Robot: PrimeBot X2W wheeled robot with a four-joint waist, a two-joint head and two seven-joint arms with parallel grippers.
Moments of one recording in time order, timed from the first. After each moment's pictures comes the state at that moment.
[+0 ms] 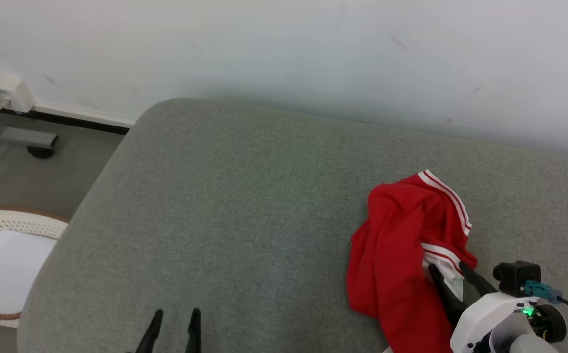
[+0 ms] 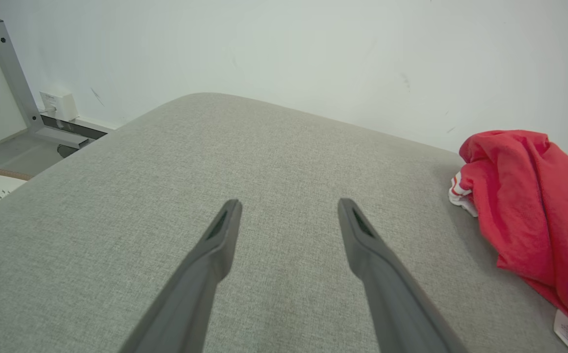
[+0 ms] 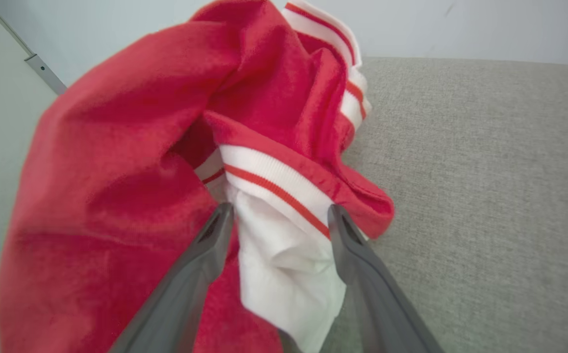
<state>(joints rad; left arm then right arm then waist) 0.12 0.05 -0.12 0.11 -0.22 -0.04 -0.26 -0.37 -0.20 0.43 0.66 0.64 0.13 -0.07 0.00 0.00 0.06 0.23</state>
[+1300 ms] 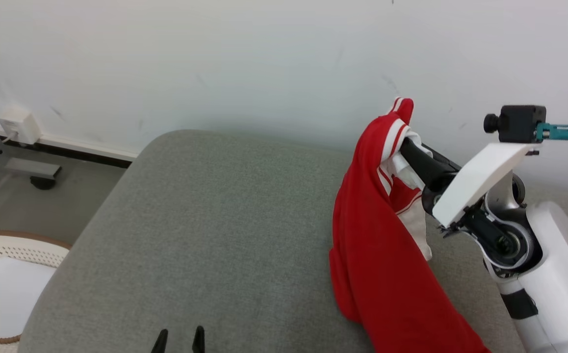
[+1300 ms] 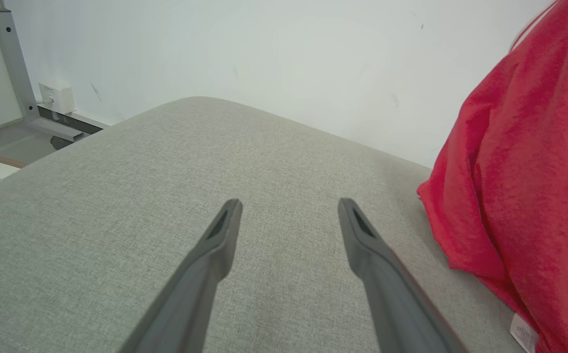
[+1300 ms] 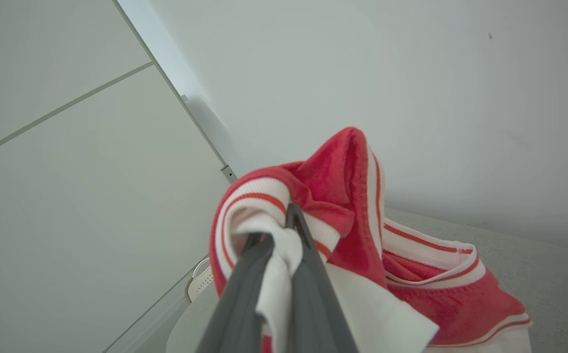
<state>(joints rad) 0.15 0.05 -0.17 0.12 -0.28 0.00 -0.26 -0.65 -0.16 0.35 0.28 1.01 0.13 0.41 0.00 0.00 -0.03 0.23</state>
